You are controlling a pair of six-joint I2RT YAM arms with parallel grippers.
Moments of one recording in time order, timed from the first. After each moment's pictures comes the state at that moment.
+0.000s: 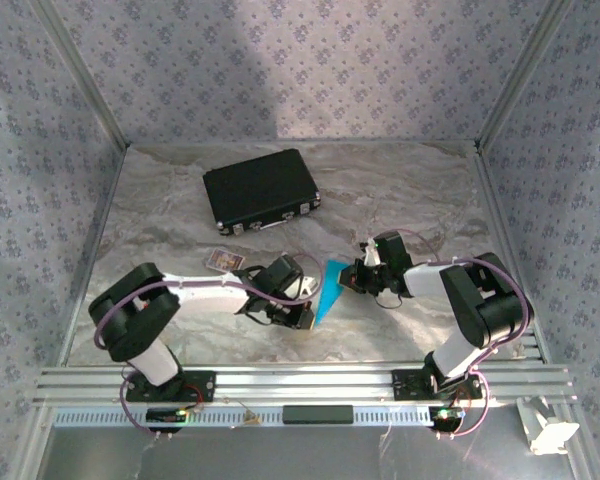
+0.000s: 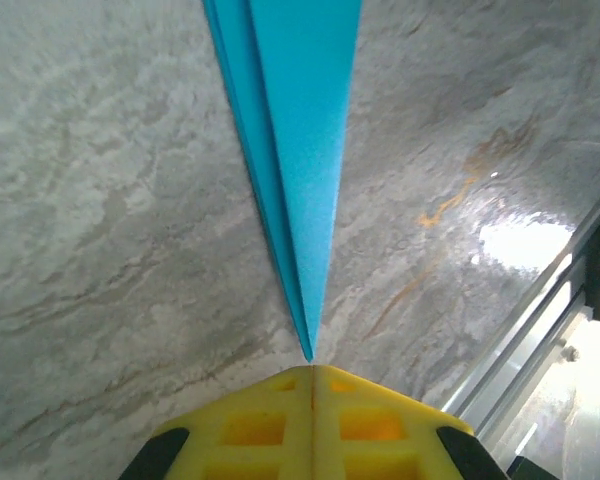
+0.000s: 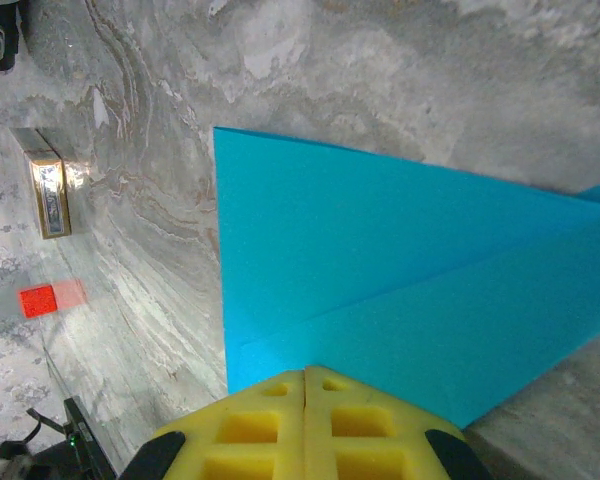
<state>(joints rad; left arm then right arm) -0.97 1.59 0.75 -0.19 0.45 -0.67 0.37 1.60 0.51 0.18 -0.61 0.73</state>
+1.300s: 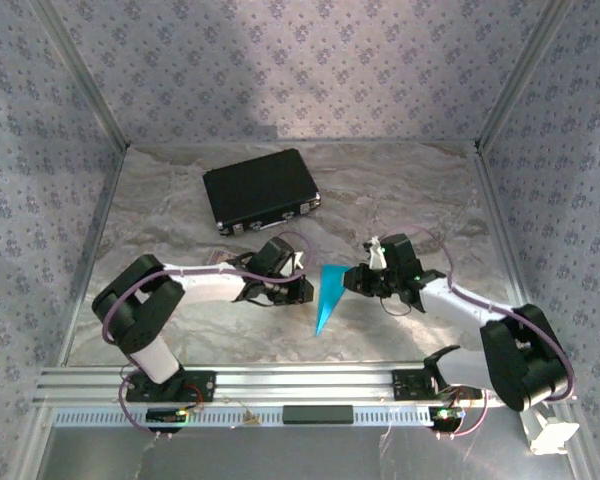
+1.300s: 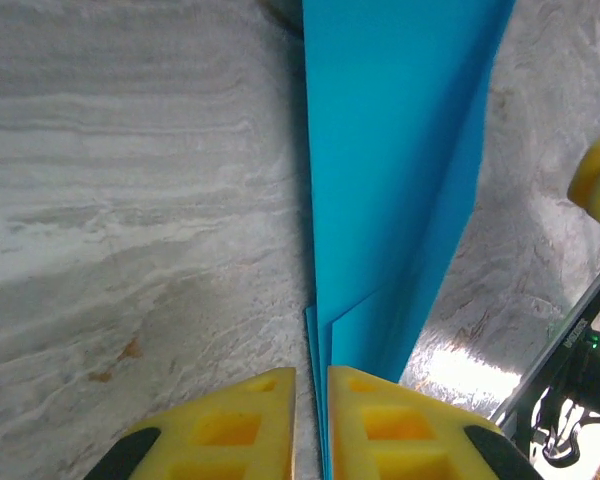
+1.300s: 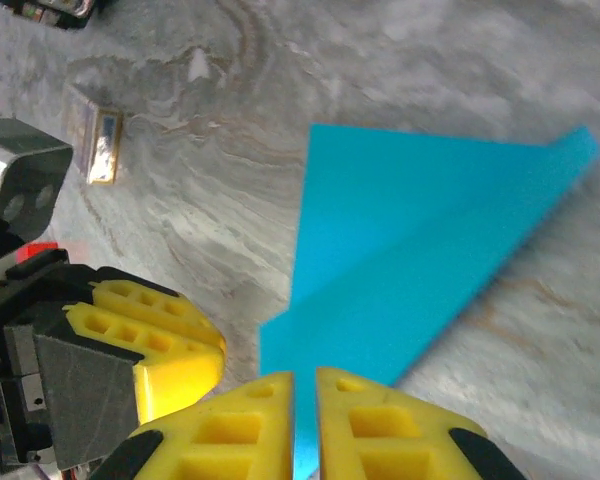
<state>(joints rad) -0.84 1.67 0.78 -0.03 0.44 -0.82 0.43 1.22 0.45 -0.07 -0.51 0.67</state>
